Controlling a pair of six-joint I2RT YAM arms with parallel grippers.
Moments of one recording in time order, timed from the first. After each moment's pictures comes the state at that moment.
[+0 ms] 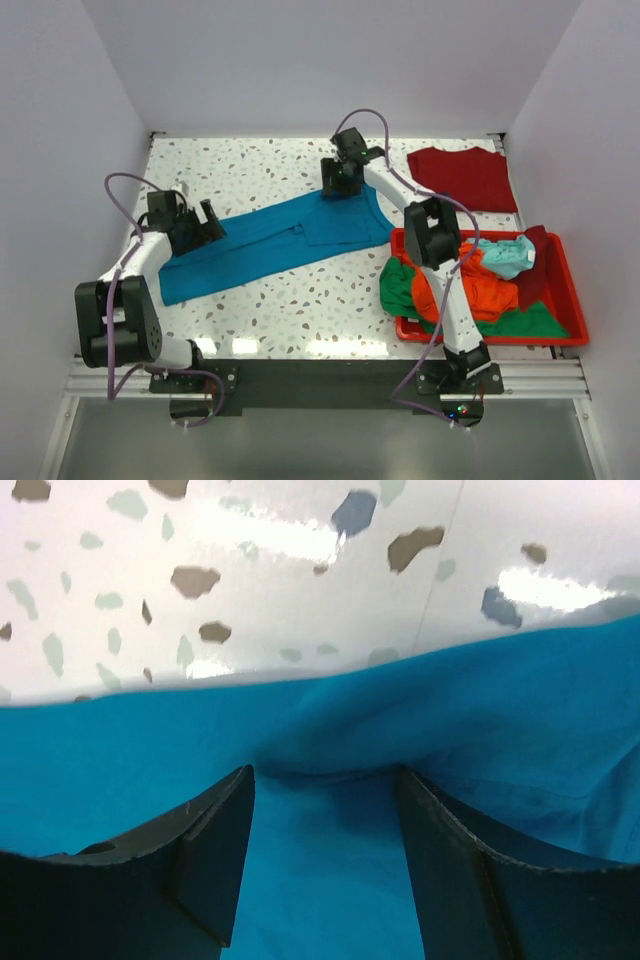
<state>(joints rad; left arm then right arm) 0.15 1.40 0.80 -0.30 0.21 -0.30 0.46 2.48 2.21 -0.70 -0.06 0.34</state>
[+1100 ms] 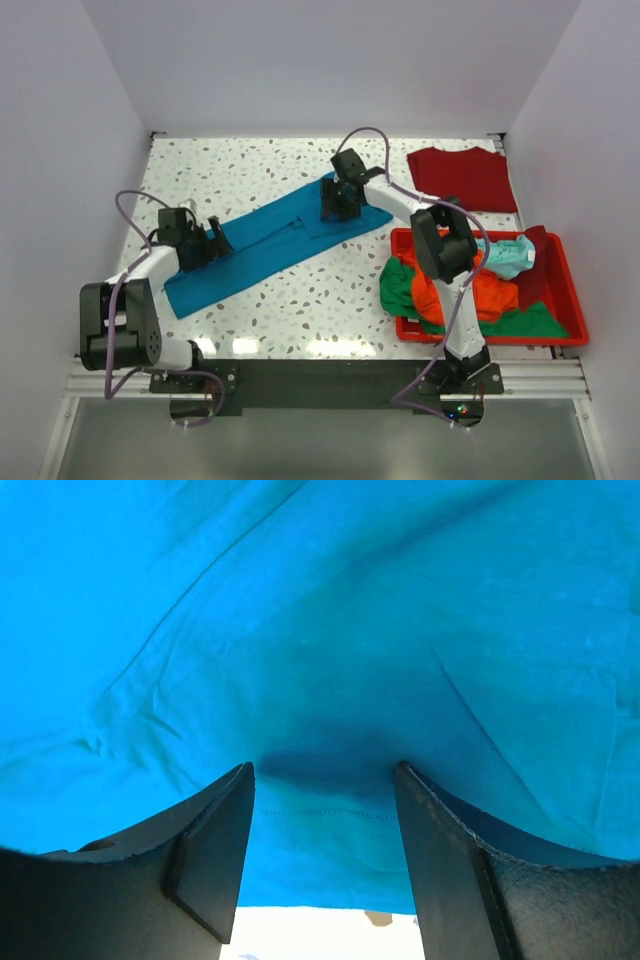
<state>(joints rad) 0.13 1.41 0.66 -0.20 0.22 -0.34 0.52 2.21 1.71 -0.53 -0.06 0.46</state>
